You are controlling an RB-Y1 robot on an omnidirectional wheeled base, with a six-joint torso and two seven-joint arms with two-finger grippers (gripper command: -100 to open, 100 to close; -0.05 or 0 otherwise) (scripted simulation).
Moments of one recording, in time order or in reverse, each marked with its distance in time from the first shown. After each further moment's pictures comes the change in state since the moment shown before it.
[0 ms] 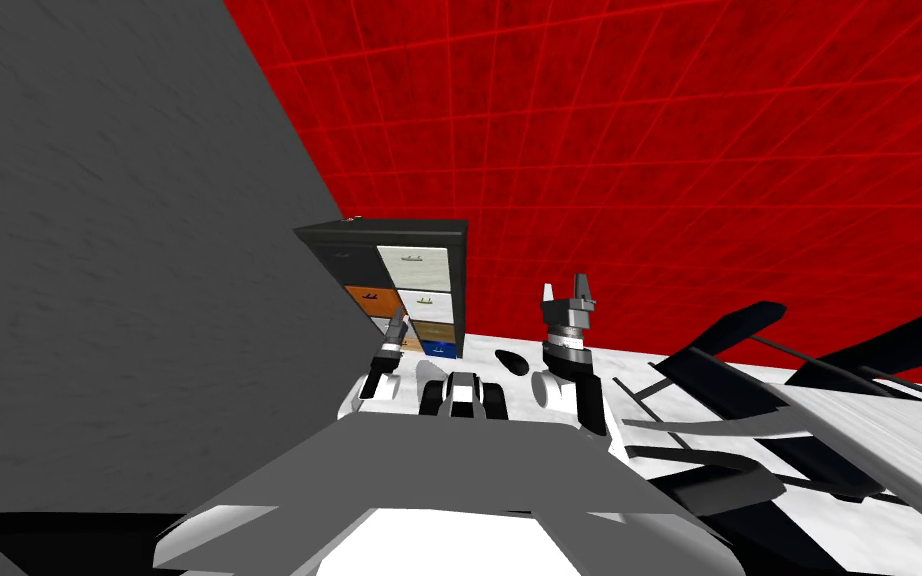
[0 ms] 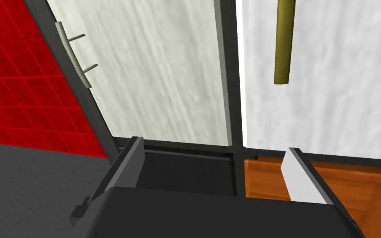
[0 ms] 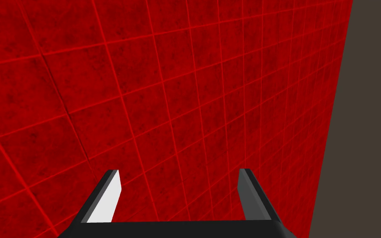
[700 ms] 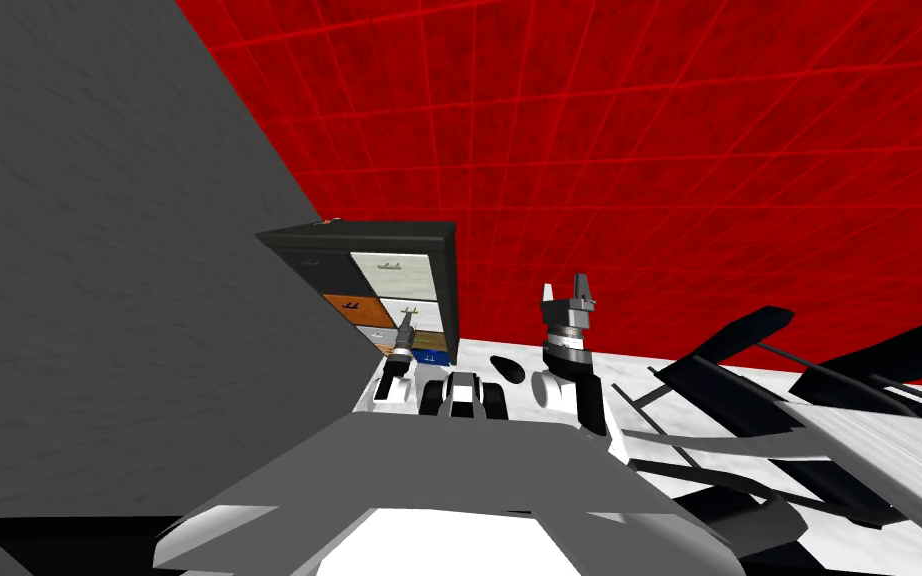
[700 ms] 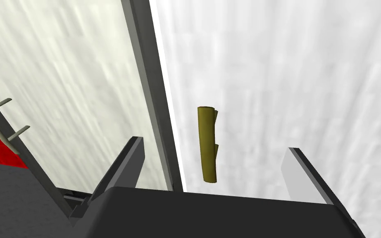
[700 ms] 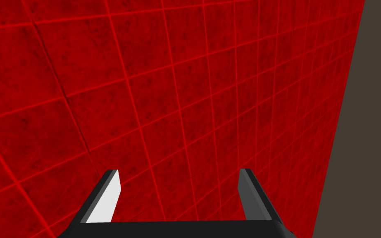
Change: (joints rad) left arm -0.033 -0.097 -0.005 0.158 -0.005 -0.039 -0.009; right arm 0.000 0.000 0.000 0.000 0.000 0.000 0.000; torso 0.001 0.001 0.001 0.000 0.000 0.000
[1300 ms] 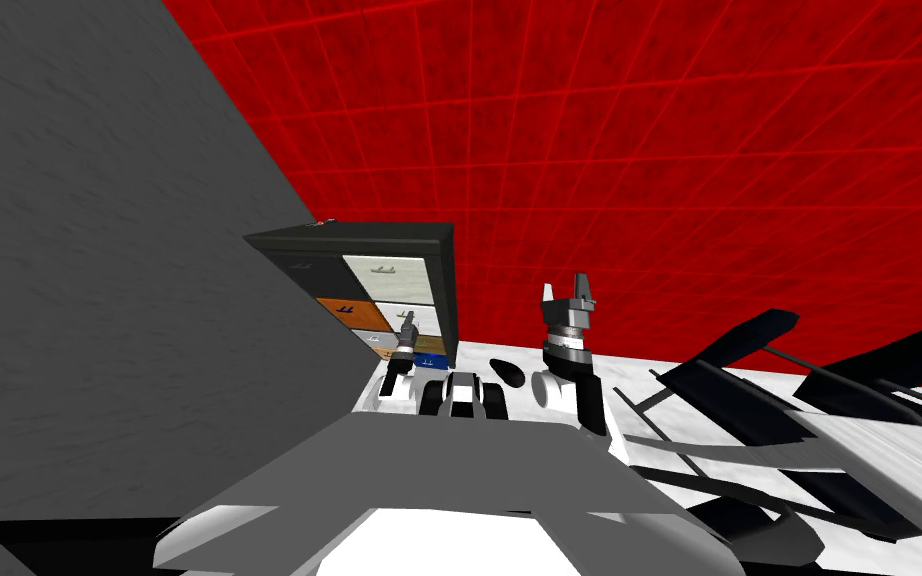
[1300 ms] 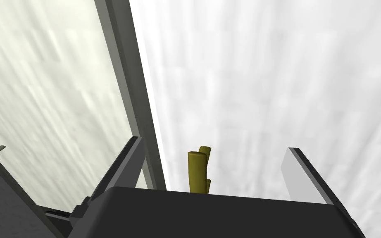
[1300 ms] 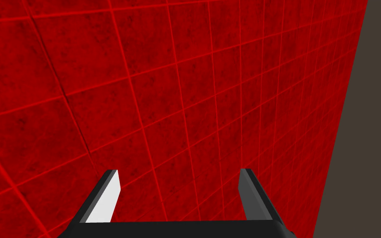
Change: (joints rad) left arm -0.017 -0.039 0.004 0.003 0.000 0.027 0.000; right arm 0.000 0.000 0.000 0.000 0.000 0.000 0.000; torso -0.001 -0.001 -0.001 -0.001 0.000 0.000
